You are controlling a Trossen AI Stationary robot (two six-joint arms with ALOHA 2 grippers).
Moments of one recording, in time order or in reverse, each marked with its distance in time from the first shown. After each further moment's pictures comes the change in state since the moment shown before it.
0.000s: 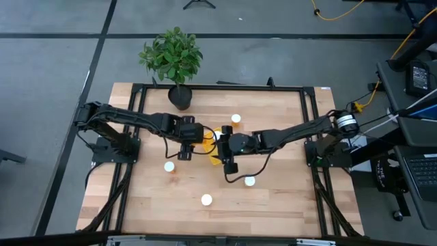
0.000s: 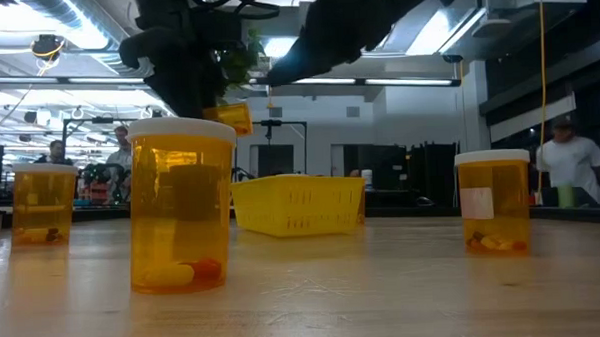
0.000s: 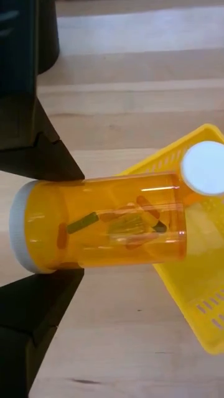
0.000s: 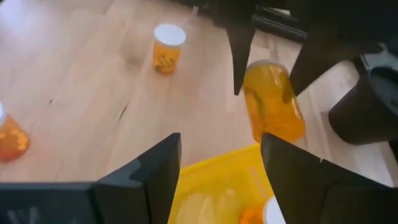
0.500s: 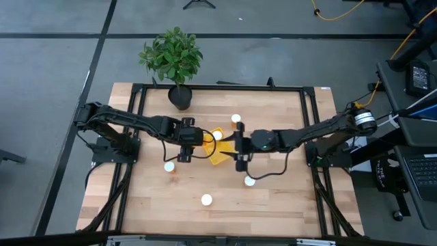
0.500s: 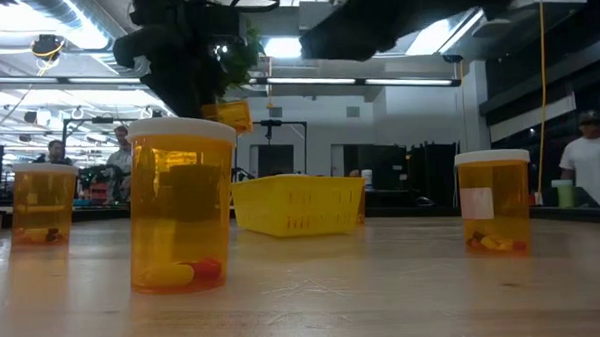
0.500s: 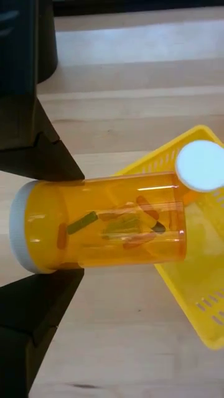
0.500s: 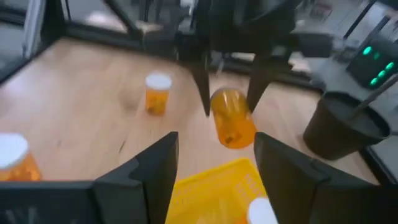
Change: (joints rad) left arm -0.043 0.000 0.001 0.003 -0.062 -0.008; right arm 0.000 -0.217 -0.329 0.394 0.000 0.037
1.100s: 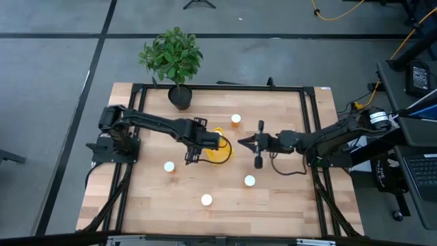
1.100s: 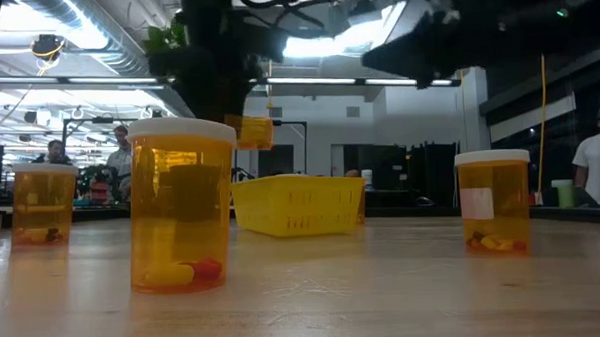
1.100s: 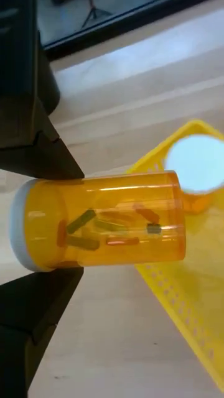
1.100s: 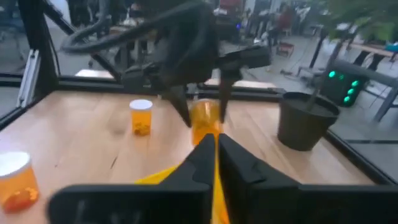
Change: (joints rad) left arm -0.012 0.302 0.329 -0.282 -0.084 0.095; right arm -0.001 -0.194 -0.454 0.496 0.065 0.079
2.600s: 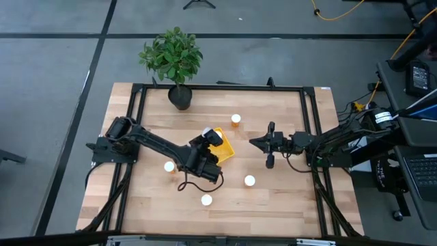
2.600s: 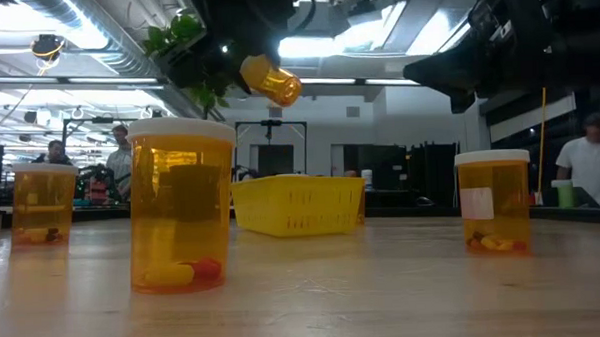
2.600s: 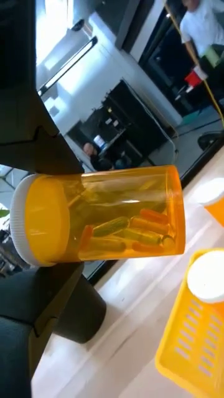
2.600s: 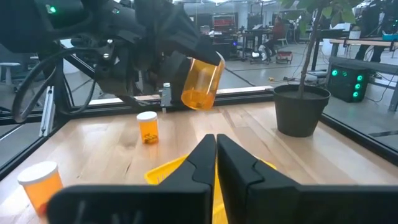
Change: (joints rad) left arm -0.244 0.136 0.128 -0.108 -0.806 0.527; right arm 0.001 -0.062 -0.233 0.273 0.002 0.129
